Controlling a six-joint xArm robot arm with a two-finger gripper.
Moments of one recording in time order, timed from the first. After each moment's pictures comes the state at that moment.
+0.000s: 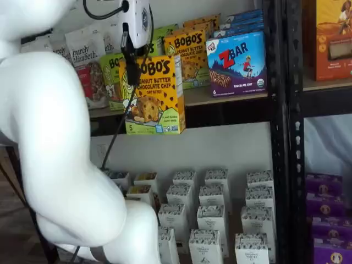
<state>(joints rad) -0.07 -0.59 -1.31 0.19 1.99 -1.58</state>
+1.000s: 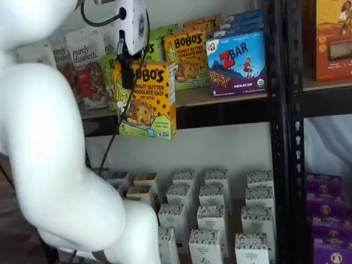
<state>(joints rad) -0.09 -0.65 -1.22 0.28 1.90 -1.57</state>
